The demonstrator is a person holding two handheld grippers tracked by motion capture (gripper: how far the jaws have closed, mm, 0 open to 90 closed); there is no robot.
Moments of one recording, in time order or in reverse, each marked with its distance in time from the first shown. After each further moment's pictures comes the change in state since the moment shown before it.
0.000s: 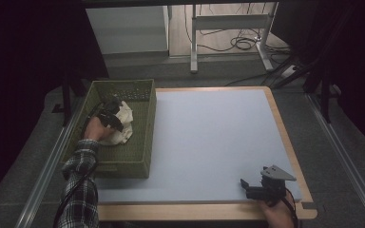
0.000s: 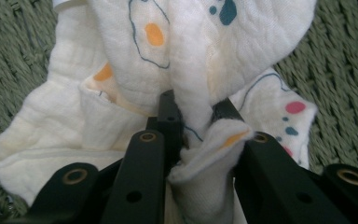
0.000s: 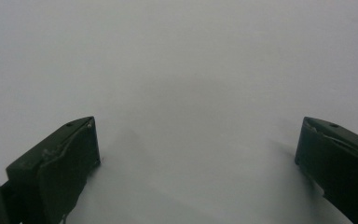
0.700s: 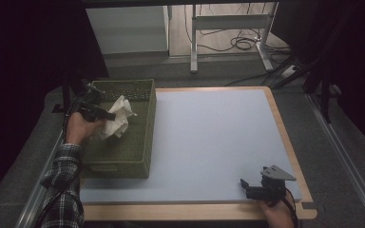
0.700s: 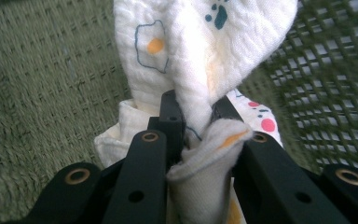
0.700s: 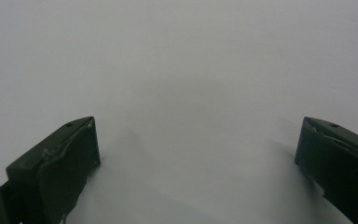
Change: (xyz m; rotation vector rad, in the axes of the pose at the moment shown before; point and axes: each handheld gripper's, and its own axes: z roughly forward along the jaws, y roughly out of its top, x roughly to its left) left arm 0.003 -0.032 -0.089 -0.282 -0.129 -0.034; right arm 0.000 0.000 0.000 0.000 0.000 0.000
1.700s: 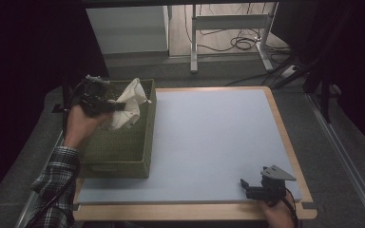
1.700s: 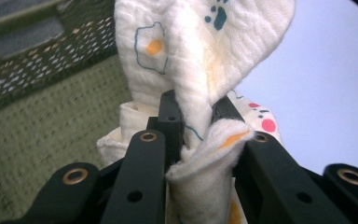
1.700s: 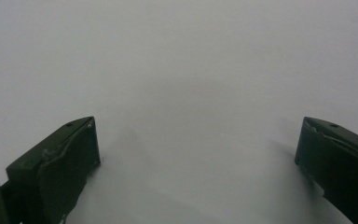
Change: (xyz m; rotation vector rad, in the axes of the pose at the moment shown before) left arm -0.075 0.014 -0.061 -0.192 -0.064 0.225; right arm 0.000 0.000 0.000 0.000 0.000 0.001
